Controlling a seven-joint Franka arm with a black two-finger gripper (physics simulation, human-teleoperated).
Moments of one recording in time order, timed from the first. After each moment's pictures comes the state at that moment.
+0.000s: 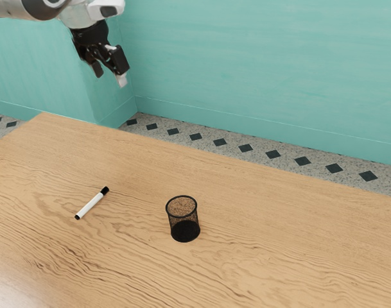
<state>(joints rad) -0.05 0.00 0.06 -1.51 0.01 1.73 0.21</state>
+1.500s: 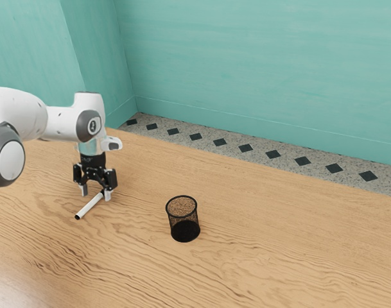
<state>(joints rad) 0.21 0.66 0.10 -1.56 -0.03 1.89 0.21</state>
